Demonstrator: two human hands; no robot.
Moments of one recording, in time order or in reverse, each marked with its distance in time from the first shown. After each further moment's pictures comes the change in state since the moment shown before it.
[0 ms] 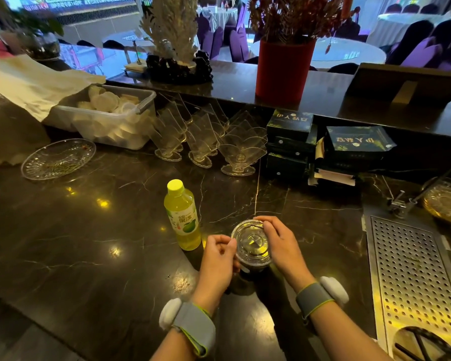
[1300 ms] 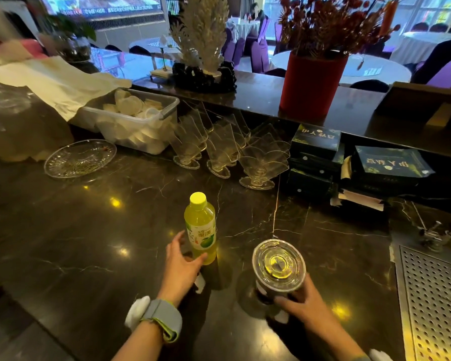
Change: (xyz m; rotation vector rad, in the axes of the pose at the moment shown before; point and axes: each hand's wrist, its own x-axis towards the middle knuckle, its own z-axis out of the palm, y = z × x) left_hand 0.058 -0.019 -0.098 0.290 0.185 0.048; right_hand -0.026 0.046 -0.017 0.072 -0.331 0.160
